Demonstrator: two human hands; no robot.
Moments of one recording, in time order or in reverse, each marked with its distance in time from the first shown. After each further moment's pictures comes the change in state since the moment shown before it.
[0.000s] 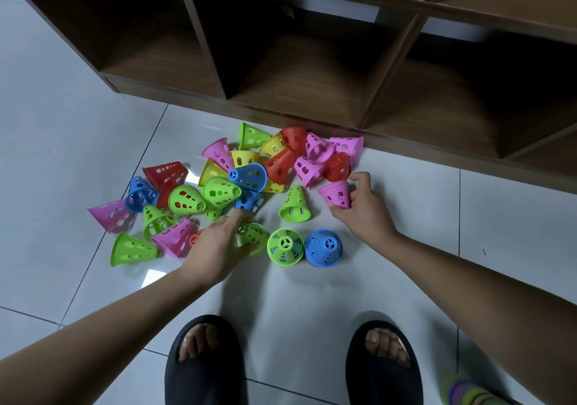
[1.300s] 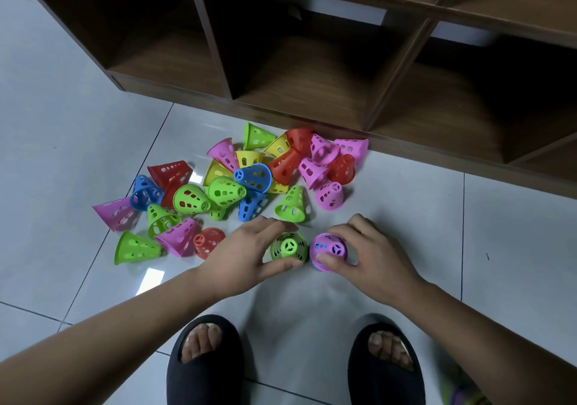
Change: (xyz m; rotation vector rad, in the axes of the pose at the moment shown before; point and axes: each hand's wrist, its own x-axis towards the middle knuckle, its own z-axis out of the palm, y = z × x) left_hand -0.001 0.058 -0.020 -0.053 -0.097 0.295; right_hand -0.094 -0.030 -0.030 -0.254 -0.145 -0.391
